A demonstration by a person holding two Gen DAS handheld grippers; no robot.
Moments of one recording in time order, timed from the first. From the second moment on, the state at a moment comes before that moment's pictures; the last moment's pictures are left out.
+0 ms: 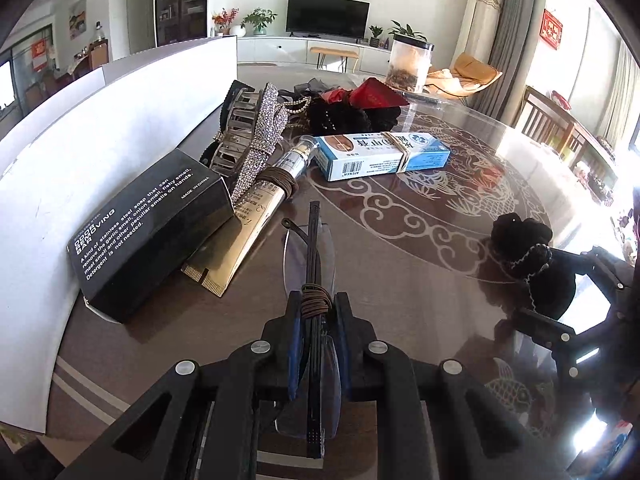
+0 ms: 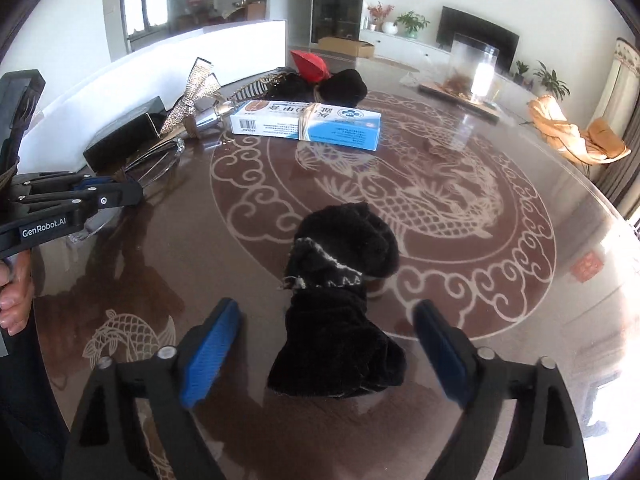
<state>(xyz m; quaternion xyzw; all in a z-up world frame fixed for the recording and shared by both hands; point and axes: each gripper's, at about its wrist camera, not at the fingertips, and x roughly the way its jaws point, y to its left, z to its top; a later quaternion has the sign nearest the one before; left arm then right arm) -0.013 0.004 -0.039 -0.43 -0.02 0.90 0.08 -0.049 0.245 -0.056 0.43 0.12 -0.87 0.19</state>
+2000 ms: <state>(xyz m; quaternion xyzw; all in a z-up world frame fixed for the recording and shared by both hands) -0.011 0.019 -0.046 -0.47 0.04 0.88 0.07 -0.051 0.242 -0.058 0.45 0.10 -0.87 0.19</state>
